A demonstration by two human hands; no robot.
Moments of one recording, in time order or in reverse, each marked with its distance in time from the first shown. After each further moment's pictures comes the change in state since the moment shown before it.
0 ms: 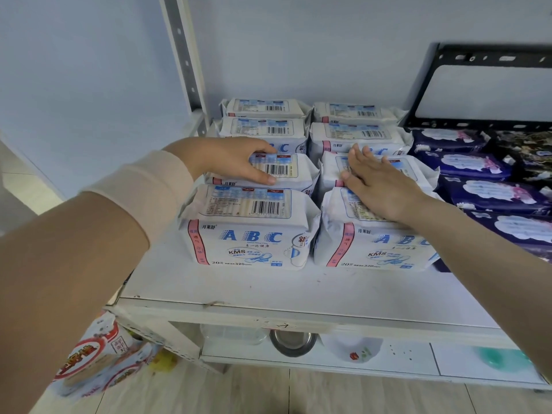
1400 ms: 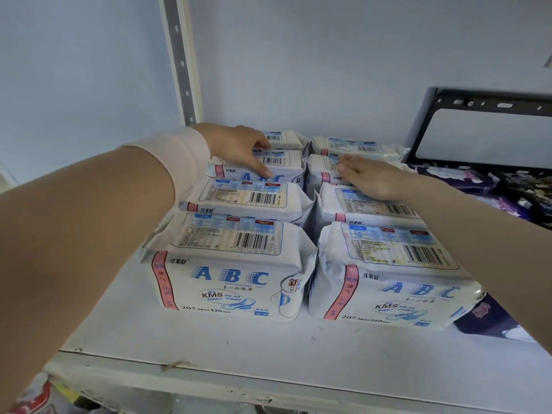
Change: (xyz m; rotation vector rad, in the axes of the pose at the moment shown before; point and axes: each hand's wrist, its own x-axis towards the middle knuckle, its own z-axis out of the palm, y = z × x) left_hand 0.078 -0.017 -0.037 0.217 0.151 -0.062; right_hand 0.085 0.023 -0.026 0.004 -0.010 -0.021
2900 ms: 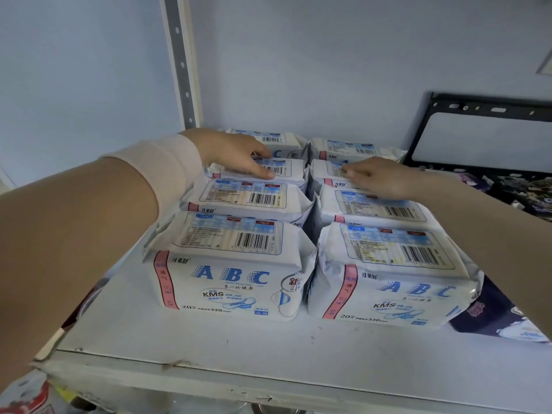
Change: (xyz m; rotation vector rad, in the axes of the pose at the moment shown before) left_hand -0.017 0.007 0.002 -0.052 -0.084 0.025; right_hand -0.005 0.012 -0.010 -0.048 -0.010 -0.002
